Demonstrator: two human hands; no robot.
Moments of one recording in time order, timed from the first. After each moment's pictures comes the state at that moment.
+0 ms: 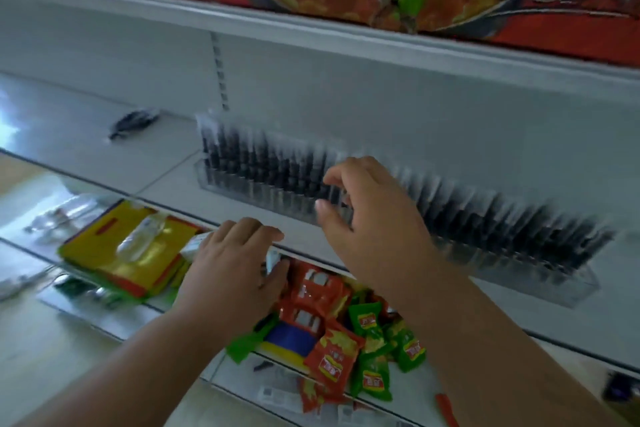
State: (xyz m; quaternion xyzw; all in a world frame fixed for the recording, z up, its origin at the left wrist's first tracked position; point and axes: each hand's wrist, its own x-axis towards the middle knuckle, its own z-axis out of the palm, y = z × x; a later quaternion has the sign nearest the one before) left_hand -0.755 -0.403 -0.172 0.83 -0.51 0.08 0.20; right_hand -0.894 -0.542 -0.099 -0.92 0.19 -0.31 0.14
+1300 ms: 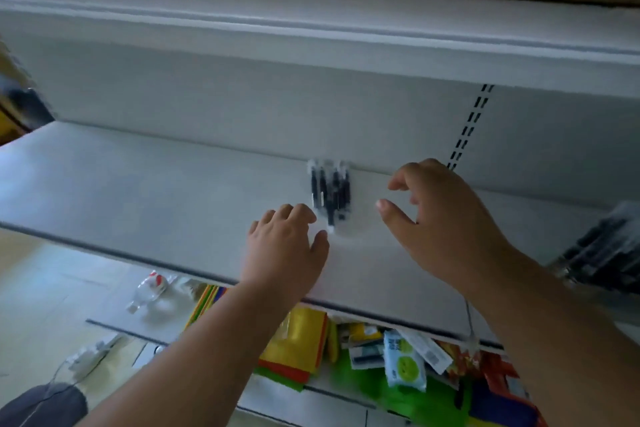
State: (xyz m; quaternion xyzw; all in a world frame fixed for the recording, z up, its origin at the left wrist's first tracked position) left_hand -0.244 -0.334 -0.185 0.86 -0.47 -0.02 0.21; right_hand -0.414 -0.443 -0.109 -0.91 0.34 -0.22 0.11
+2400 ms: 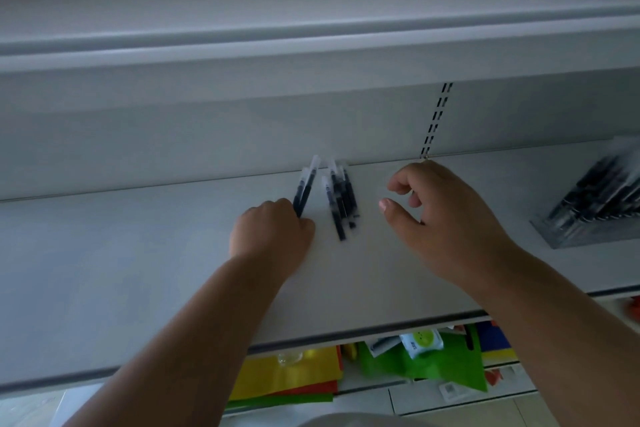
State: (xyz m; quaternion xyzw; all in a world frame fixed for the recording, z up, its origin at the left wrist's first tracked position) left_hand -0.150 -0.397 -0.179 0.81 -0.57 -0.05 0.10; right_hand -0.367 -0.421 -0.133 -0.84 0.46 -0.28 0.09
